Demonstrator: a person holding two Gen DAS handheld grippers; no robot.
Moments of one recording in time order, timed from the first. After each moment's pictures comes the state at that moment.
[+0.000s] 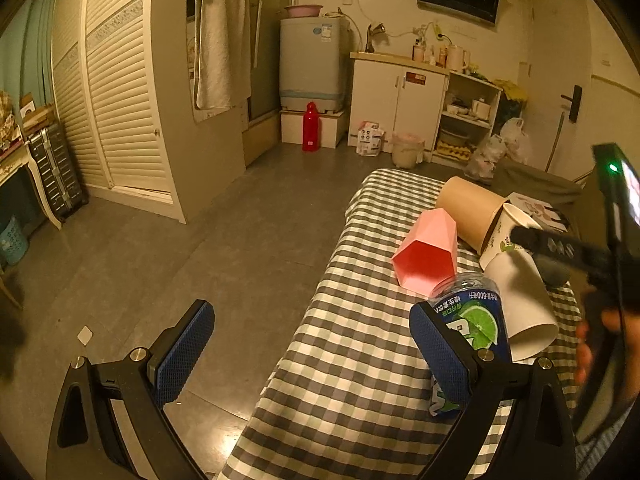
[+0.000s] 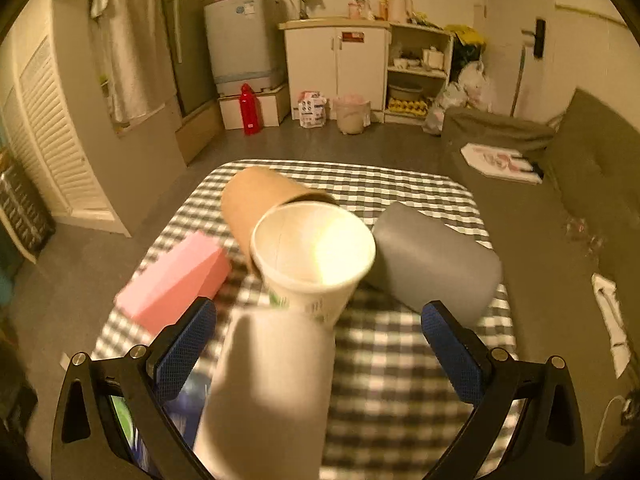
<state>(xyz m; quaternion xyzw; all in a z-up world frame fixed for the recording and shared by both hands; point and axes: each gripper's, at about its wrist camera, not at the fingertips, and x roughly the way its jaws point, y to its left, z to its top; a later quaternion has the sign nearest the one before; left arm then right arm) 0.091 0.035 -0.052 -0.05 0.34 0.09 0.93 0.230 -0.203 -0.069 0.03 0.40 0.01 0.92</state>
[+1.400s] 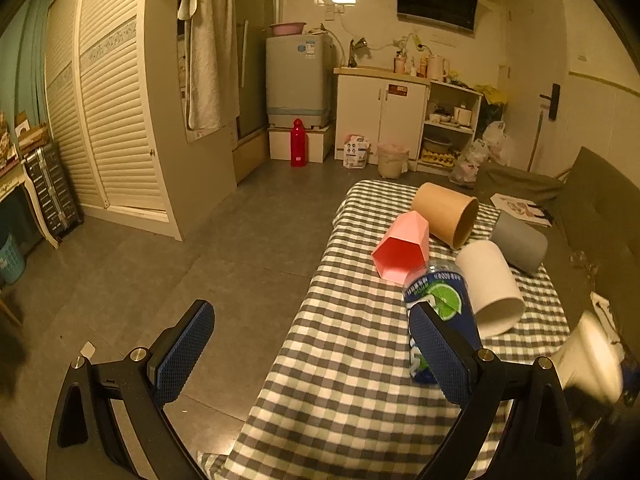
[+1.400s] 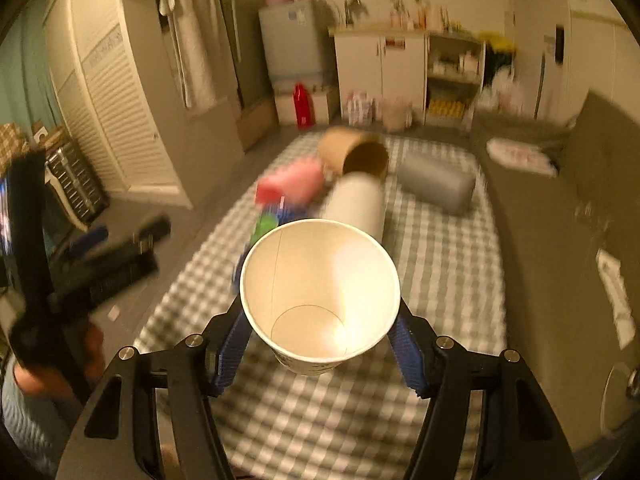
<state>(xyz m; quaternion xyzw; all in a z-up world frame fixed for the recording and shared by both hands) 0.046 0.025 -0.031 -0.02 0.32 0.06 0.95 0.008 -0.178 -0.038 0.03 0.41 0.11 0.90</state>
